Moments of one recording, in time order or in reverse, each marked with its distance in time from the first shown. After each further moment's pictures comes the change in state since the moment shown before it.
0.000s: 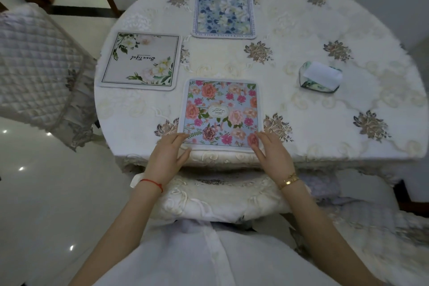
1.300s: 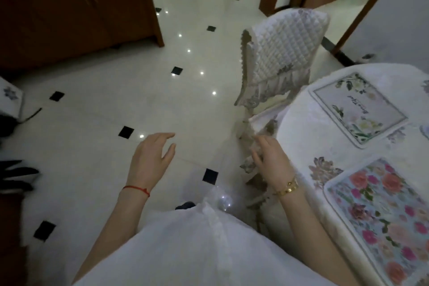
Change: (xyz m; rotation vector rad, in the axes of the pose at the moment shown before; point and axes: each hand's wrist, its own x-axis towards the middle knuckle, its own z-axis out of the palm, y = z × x) left_hand -0.369 -0.074 -0.116 0.058 0.724 -1.029; right_hand -0.026 -0.350 0.119 0.061 -0.375 -1.016
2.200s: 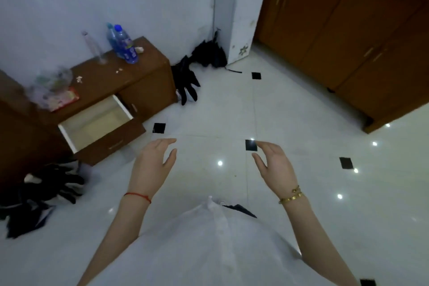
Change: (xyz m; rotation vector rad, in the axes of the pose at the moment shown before) left_hand -0.065 -0.191 -0.136 0.162 0.665 -1.122; right_hand 0.281 -0.378 0.219 0.154 -0.575 -1.095
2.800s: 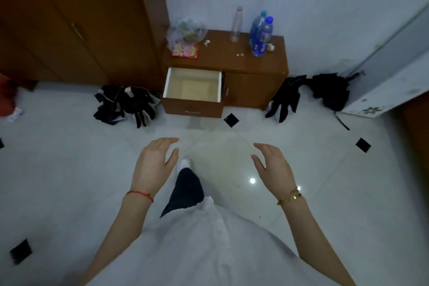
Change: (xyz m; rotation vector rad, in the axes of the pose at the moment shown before) left_hand -0.037 -0.090 -0.025 0.039 0.395 -0.628; right_hand 0.188 -0.126 0.118 0.035 -0.413 -0.666
